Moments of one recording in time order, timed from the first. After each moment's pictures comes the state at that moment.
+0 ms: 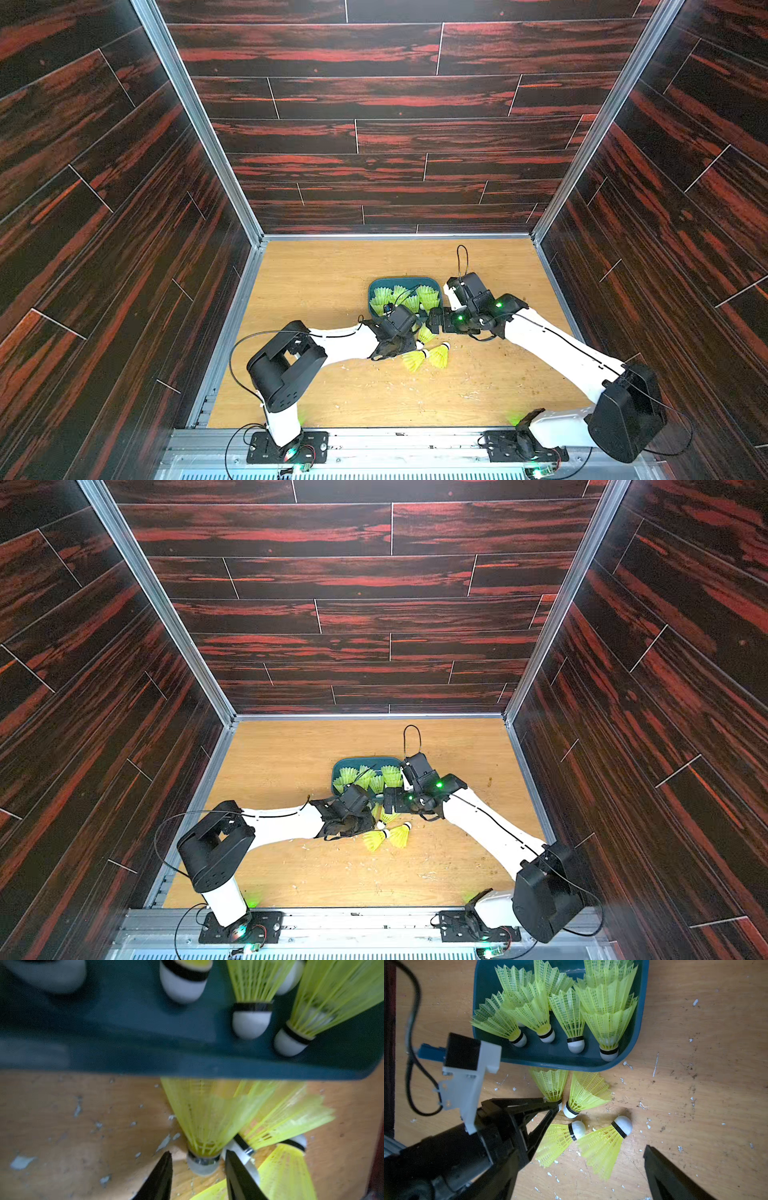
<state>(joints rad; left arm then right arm) -0.86 1.80 1.02 -0.25 0.00 -1.03 0.61 1.38 1.06 -0.72 -0.11 0.50</state>
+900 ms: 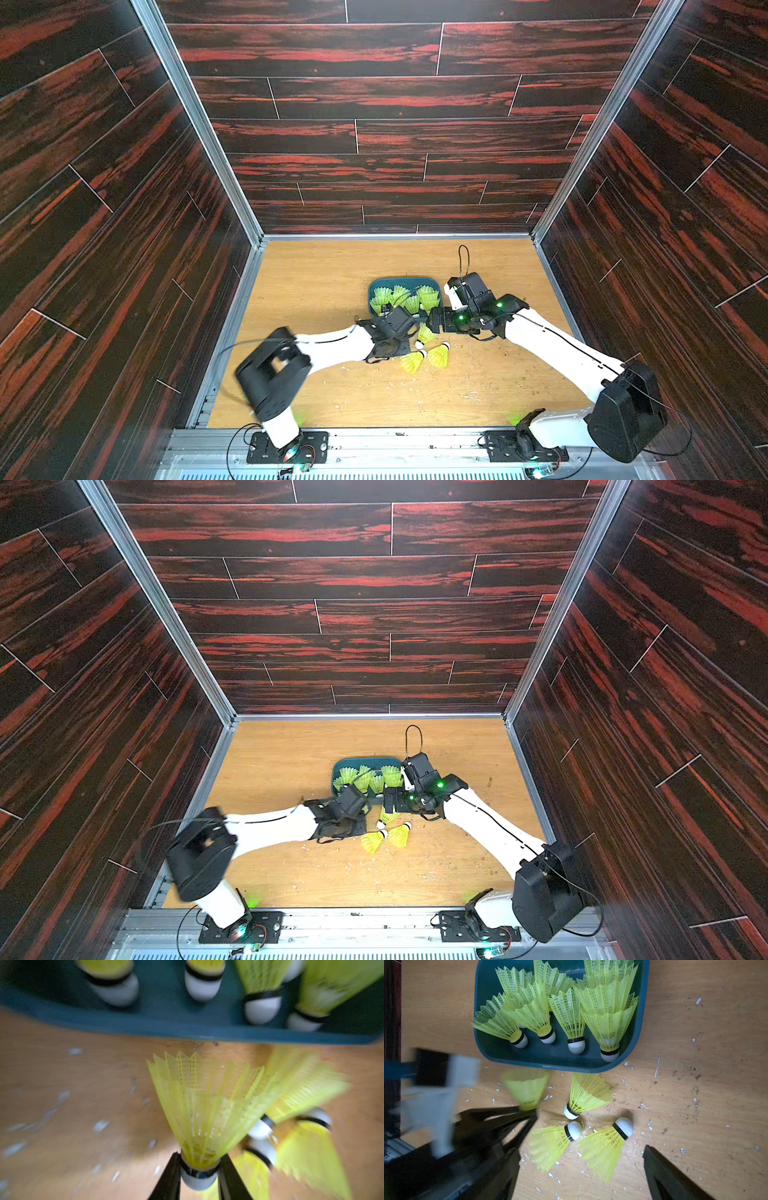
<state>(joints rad) -0.86 1.64 0.98 -0.39 -0.07 -0.93 0.60 1.38 1.06 -0.71 -0.13 0.50</state>
